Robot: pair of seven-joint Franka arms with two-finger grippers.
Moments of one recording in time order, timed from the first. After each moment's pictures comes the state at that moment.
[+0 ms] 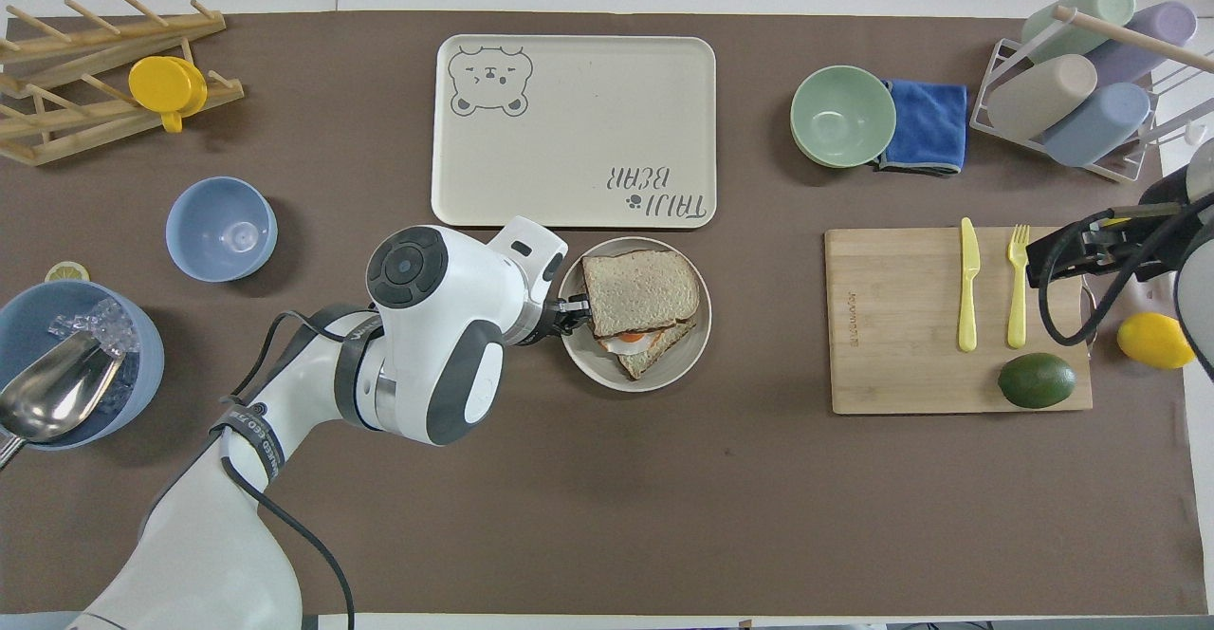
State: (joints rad) left arm -0.58 0.26 -0.03 -2.04 -0.41 2.35 -0.46; right arm 0.00 0.00 -0.01 -1.65 -0.04 1.51 -0.03
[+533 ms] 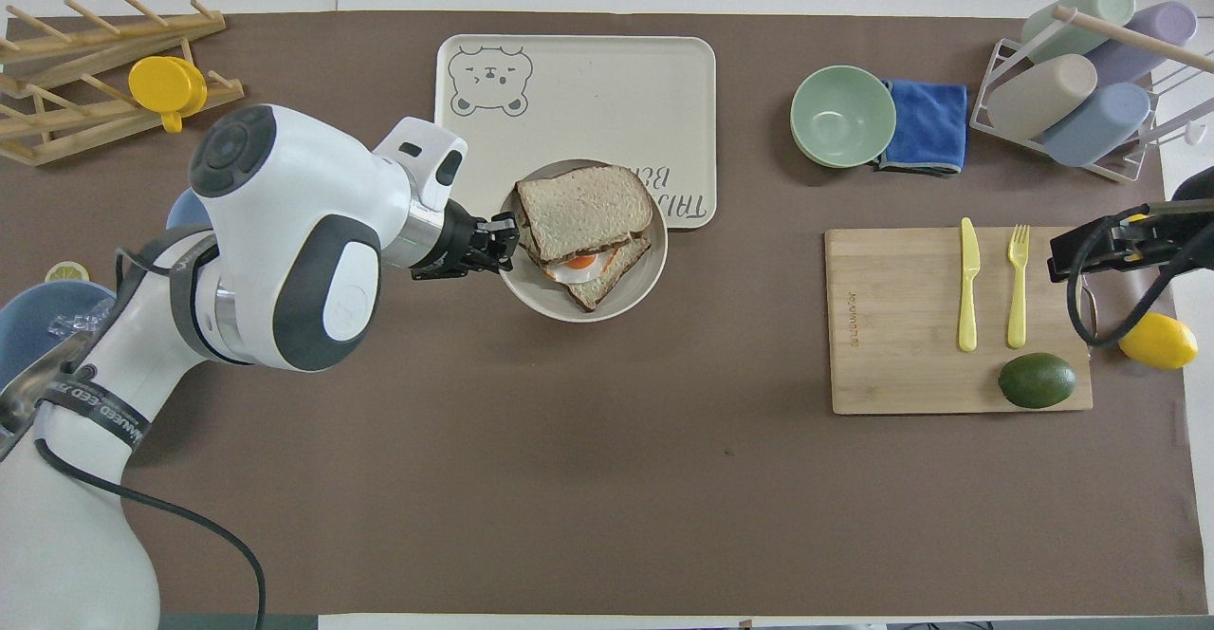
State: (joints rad) left arm -0.39 0.23 -0.01 -1.77 -0.42 2.09 -0.46; right arm -0.02 -0.01 -0.01 -1.64 -0.04 1.51 -0.03
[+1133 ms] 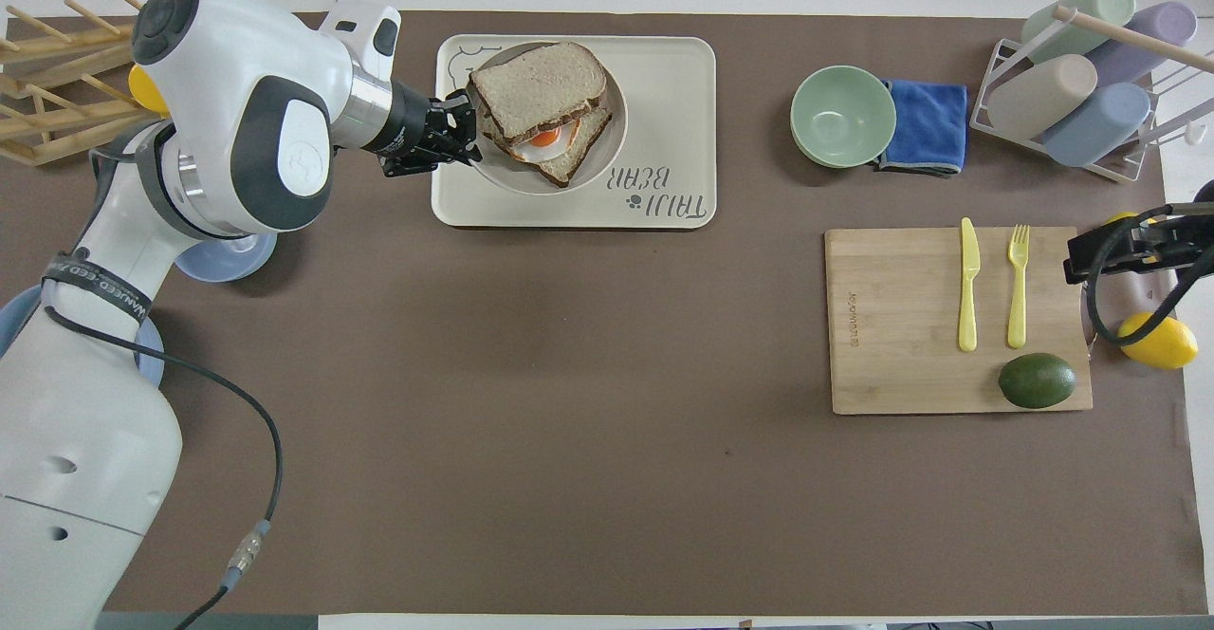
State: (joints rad) left arm -0.32 0.54 -0.01 -1.43 -0.46 2.08 -0.52; right arm -0.02 -0.02 -0.03 -1.65 -0.04 1.51 -0.03
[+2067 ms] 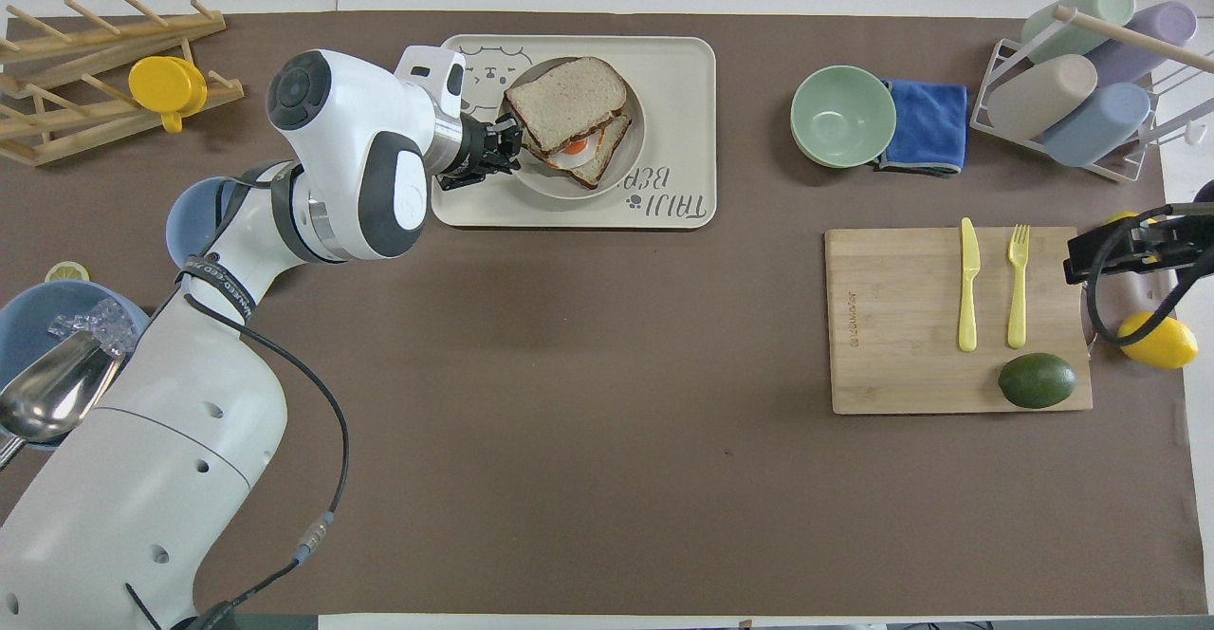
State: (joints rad) left arm -0.39 0.63 -0.01 -1.52 -0.44 2.35 -0.54; right arm -0.02 -0.02 -0.03 -1.65 -0.04 1.51 -0.03
